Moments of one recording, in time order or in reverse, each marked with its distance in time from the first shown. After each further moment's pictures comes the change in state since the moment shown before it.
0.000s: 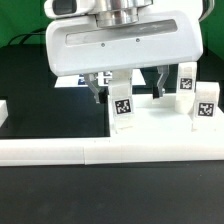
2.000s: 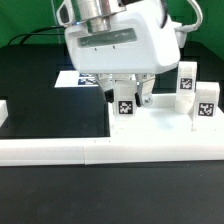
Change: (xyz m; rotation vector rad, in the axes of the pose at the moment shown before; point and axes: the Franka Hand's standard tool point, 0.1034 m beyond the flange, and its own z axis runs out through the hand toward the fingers) arm -0.004 0.004 0.005 0.097 0.006 0.823
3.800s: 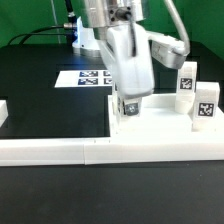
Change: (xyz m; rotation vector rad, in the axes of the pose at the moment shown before) arm -0.003 -0.002 0.009 -0.110 0.020 0.536
